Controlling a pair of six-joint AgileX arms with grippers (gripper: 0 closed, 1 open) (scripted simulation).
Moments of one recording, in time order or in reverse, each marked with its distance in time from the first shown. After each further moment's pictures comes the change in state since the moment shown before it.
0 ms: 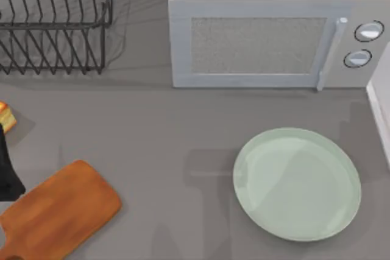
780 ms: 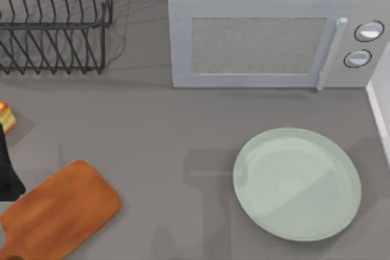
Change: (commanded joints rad) left arm 0.000 0.000 0.000 0.000 0.000 0.000; right arm -0.003 0.257 -0.142 0.407 0.002 0.004
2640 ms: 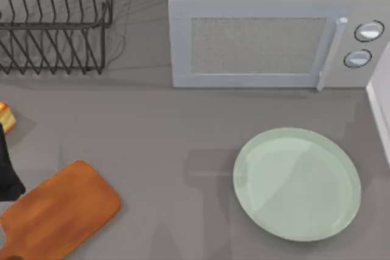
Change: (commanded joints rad) left arm 0.000 0.000 0.000 0.000 0.000 0.000; right arm 0.000 -0.253 0.125 -0.338 -0.016 0.004
